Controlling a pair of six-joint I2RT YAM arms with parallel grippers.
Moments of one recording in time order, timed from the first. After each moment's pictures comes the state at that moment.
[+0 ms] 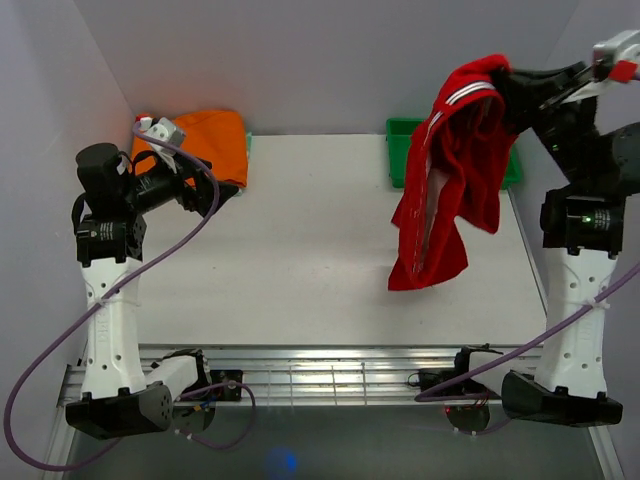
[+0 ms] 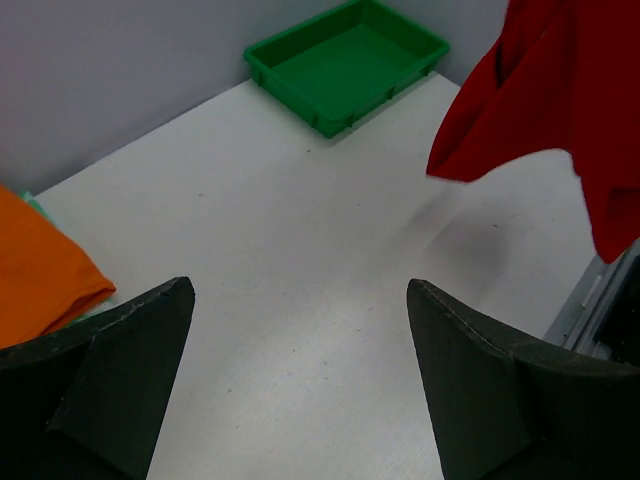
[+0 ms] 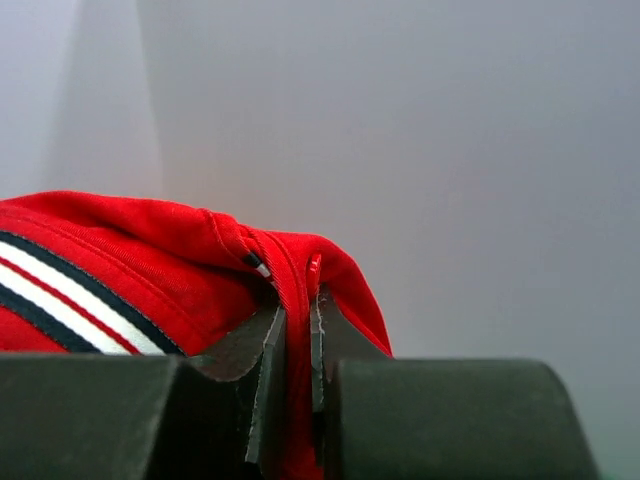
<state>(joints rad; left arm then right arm) 0.12 1.07 1.38 -0.53 0.92 0.10 -0.10 1.16 1.71 0.10 -0.64 0.29</state>
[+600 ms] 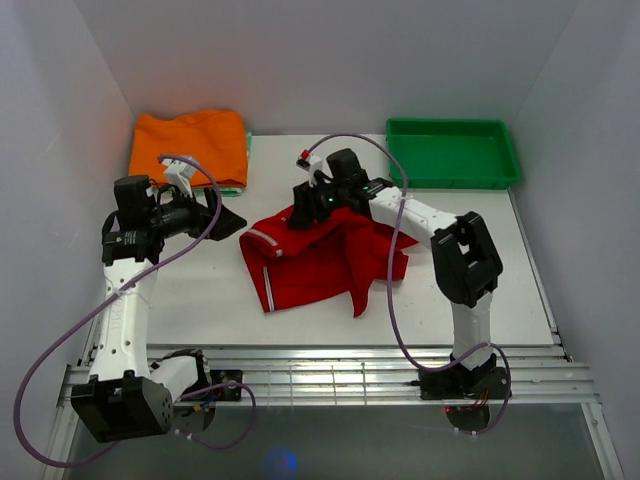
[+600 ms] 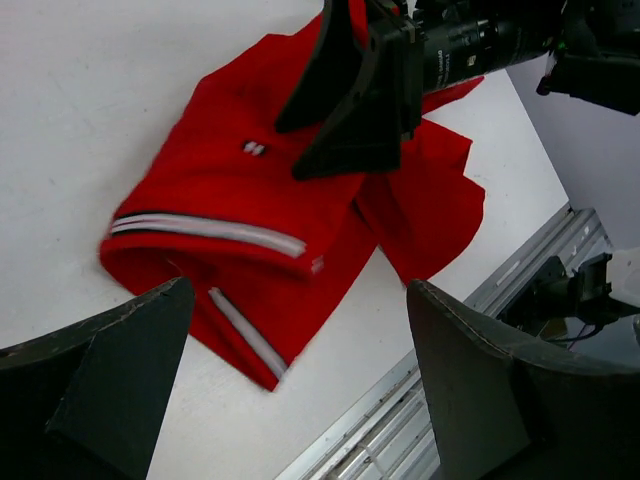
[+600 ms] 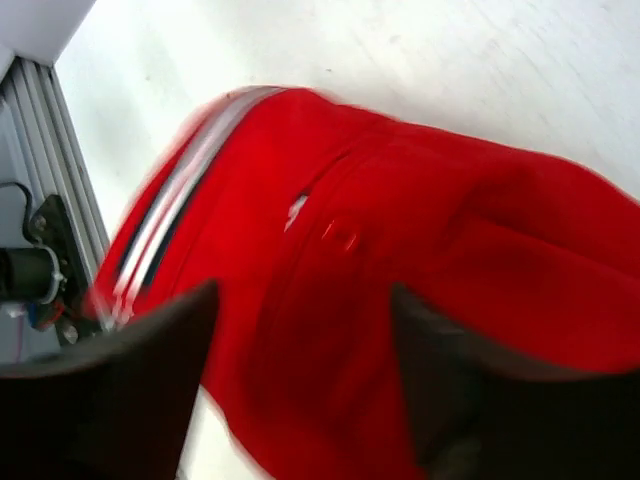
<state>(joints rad) 0.12 1.07 1.11 -0.60 0.87 -0.05 0.63 1.96 1.54 -0.21 -0.64 0.17</state>
